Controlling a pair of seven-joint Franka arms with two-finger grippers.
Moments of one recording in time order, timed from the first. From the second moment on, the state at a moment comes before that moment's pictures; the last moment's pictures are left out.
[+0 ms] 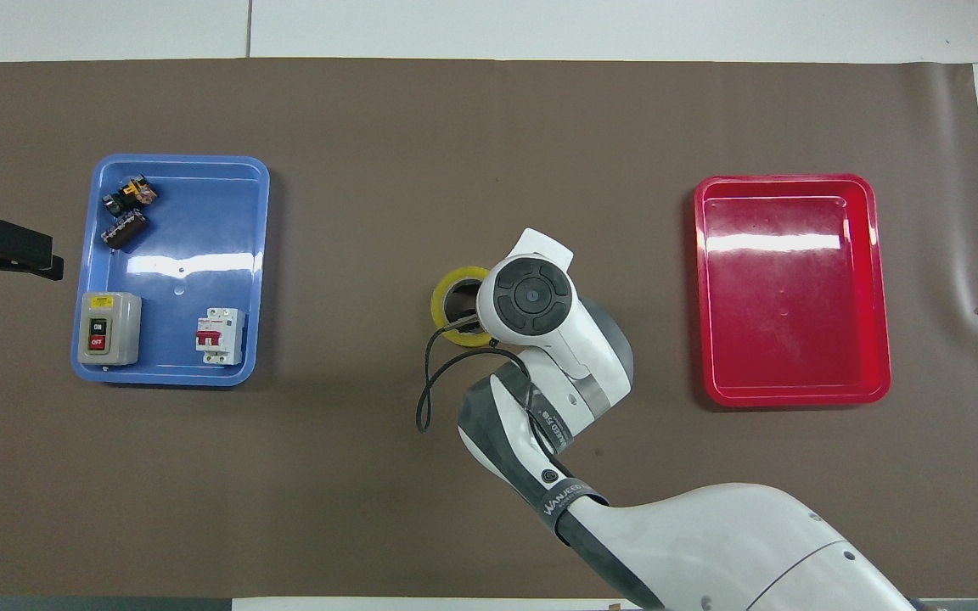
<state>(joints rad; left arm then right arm) 0.03 -0.02 -0.04 -1.63 -0.02 1.55 -0.02 0.61 0.44 0.00 -1.86 0.00 2.40 0.36</state>
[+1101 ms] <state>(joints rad) 0.04 -0.02 -0.04 -1.63 -0.02 1.55 -0.02 0.20 0.26 -0.02 -1.65 0.00 1.81 0.04</state>
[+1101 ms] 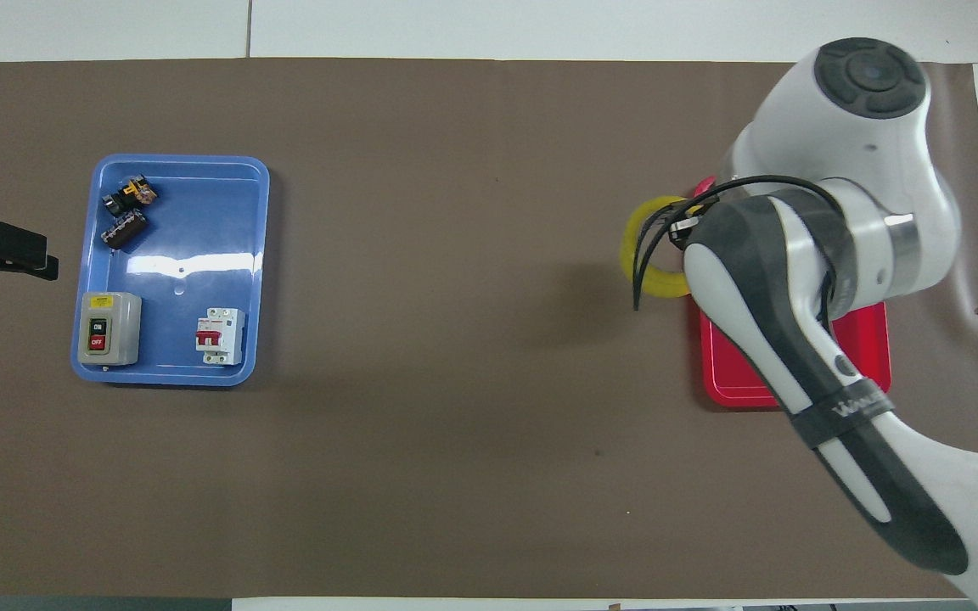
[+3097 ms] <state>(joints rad) 0.04 -0.02 -0.04 -1.63 -0.02 1.55 -0.02 -0.08 0.19 -0.02 -2.15 -0.03 2.38 -0.41</state>
